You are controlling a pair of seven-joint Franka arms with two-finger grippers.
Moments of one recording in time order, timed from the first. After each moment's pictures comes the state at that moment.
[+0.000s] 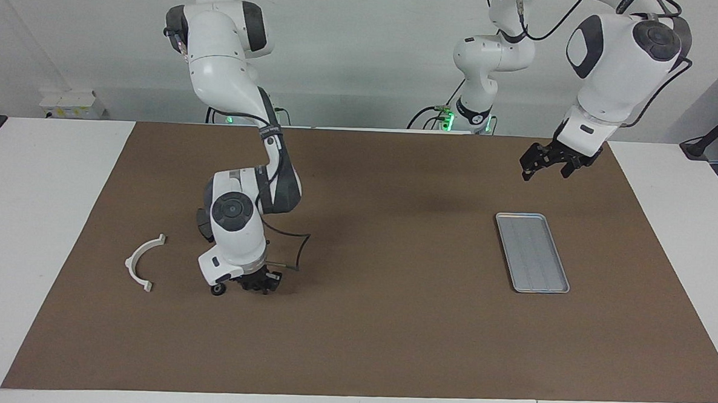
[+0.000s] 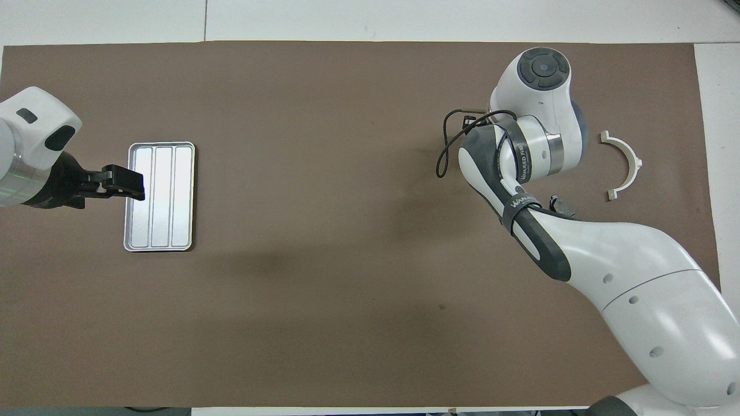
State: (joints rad) left arm 0.02 -0.04 -0.12 -1.79 -0.02 1.71 -0.16; right arm 0.24 0.68 -0.04 -1.45 -0.06 2.12 0.46
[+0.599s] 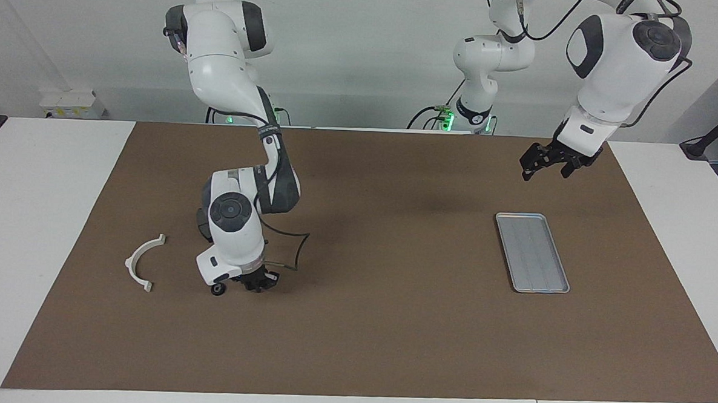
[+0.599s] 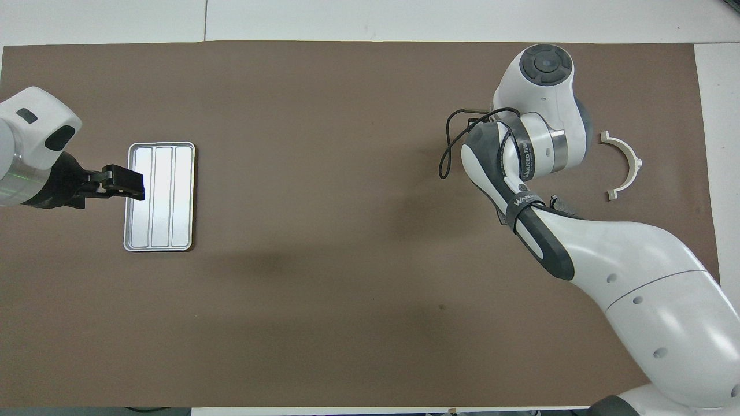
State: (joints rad) left arm 0.02 -0.04 -0.12 -1.79 -0.02 1.71 -0.16; right arm 0.23 0.67 -0.05 -1.41 -0.06 2.00 0.43
